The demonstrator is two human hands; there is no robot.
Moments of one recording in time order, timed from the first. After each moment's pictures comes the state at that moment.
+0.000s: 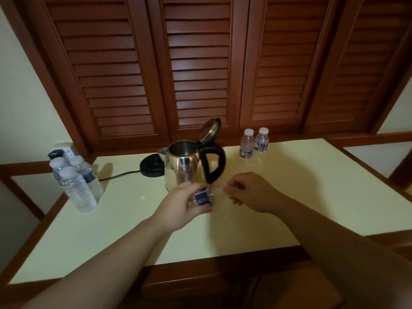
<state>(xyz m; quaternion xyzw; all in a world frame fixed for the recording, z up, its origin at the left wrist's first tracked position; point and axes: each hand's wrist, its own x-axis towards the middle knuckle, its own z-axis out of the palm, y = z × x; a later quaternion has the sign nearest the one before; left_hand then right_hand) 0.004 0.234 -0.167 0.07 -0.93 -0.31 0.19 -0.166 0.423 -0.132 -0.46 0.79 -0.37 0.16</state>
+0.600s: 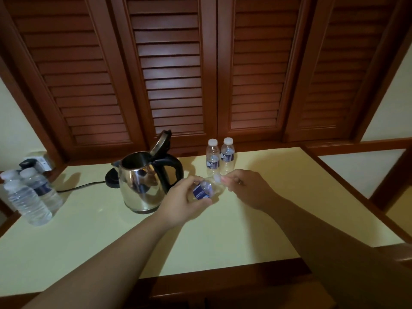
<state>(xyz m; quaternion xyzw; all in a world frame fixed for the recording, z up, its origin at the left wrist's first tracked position) -0.109 0.322 -0.149 0.14 -0.89 -0.39 0.21 -0.278 0.496 -0.129 -0.45 0.80 -0.38 0.07</state>
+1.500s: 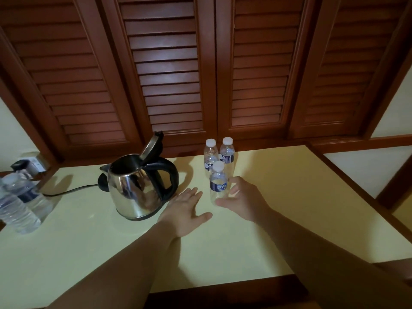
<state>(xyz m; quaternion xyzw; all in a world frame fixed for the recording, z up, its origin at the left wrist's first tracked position) -0.157 0.286 -0.223 0.19 -0.97 -0.15 0.01 -0.302 0.472 -0.182 -0.36 0.85 -0.37 0.10</state>
